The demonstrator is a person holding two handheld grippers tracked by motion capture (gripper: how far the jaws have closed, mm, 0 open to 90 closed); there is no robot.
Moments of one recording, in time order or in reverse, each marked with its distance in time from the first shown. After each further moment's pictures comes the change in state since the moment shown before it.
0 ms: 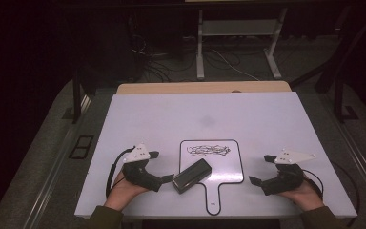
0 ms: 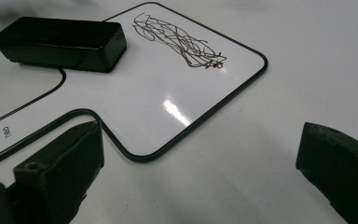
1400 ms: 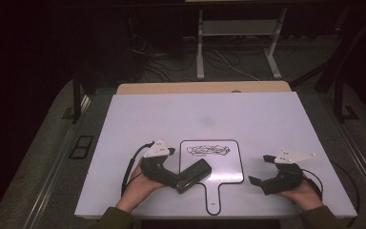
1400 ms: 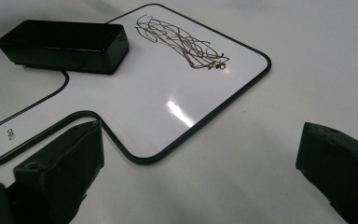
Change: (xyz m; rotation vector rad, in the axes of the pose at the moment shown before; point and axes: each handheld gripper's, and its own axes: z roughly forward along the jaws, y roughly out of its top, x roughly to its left) left arm -0.016 0.028 0.036 0.021 -0.027 0.034; right arm -0.001 0.000 0.002 -0.007 0.012 0.008
